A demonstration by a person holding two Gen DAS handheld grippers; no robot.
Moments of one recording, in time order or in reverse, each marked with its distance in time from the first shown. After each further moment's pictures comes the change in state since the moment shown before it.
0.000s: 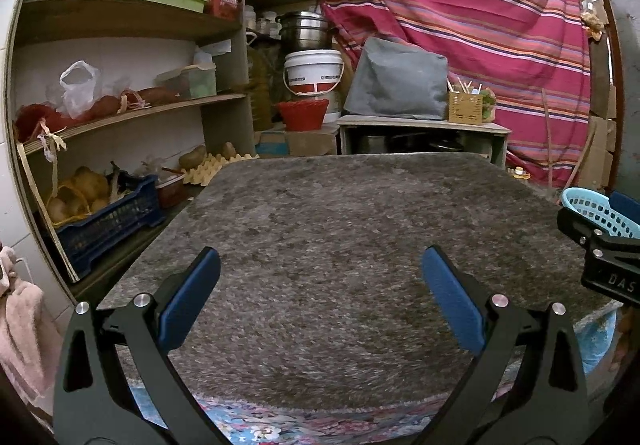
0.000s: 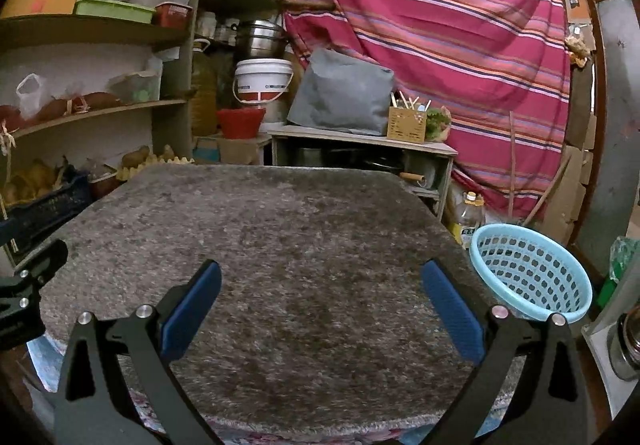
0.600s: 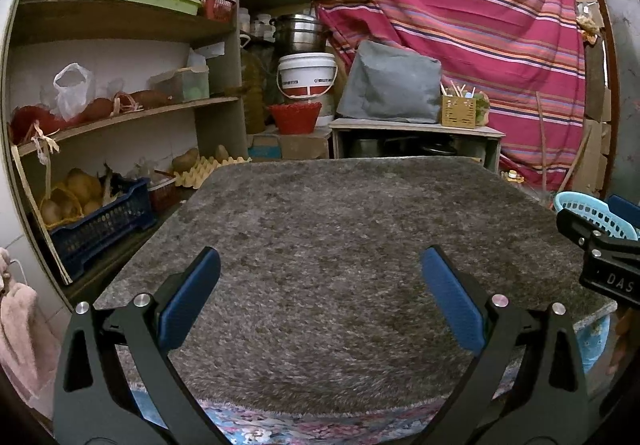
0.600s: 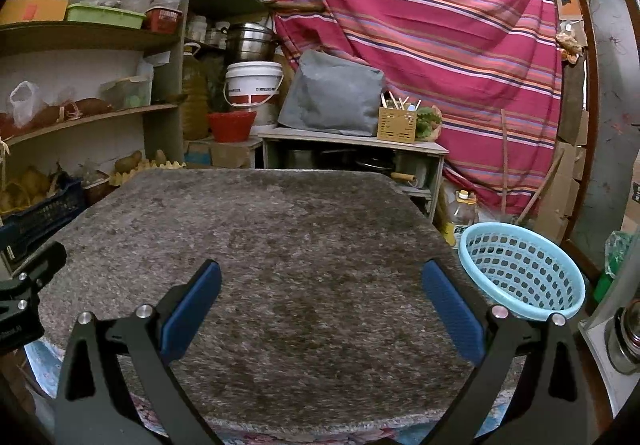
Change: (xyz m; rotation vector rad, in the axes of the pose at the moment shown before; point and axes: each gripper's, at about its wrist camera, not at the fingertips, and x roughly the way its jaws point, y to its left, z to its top) left arm 0.001 -0.008 0.003 -0.002 -0.010 -0.021; right arm -0.003 -0.009 0.002 0.013 -0.006 -0.020
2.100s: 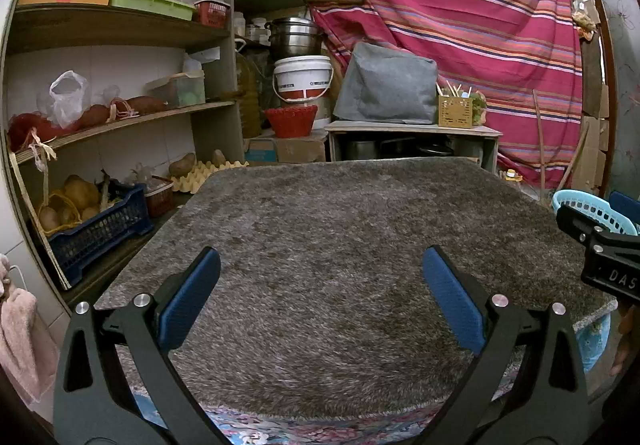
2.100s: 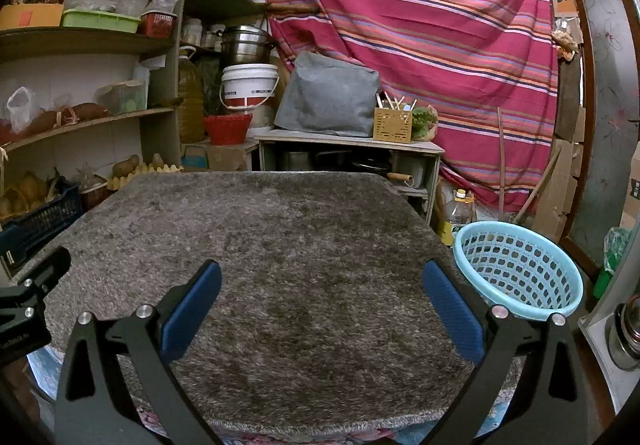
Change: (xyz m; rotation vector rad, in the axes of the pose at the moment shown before) left arm -0.001 -0.011 0.001 0.013 -0.007 -0.002; right arm -0.002 -0.008 0.002 0.013 -0.005 -0.004
